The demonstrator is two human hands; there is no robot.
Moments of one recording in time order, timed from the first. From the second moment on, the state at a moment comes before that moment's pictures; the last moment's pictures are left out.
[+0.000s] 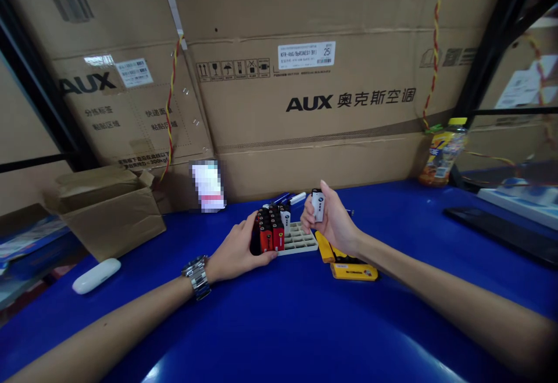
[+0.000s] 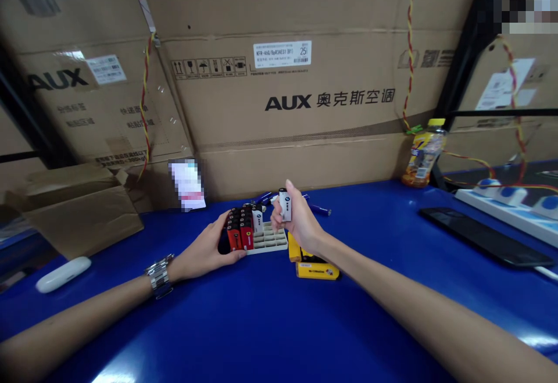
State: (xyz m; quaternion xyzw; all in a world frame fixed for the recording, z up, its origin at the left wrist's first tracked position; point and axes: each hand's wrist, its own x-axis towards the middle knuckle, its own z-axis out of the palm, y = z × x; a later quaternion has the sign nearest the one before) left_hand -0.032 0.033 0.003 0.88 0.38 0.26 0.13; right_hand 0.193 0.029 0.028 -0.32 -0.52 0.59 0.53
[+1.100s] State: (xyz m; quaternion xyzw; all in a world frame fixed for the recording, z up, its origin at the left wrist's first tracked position) left_hand -0.033 0.037 -0.002 0.88 0.38 0.26 0.12; right_hand 0.185 0.022 0.026 -0.45 -0.46 0.62 0.45
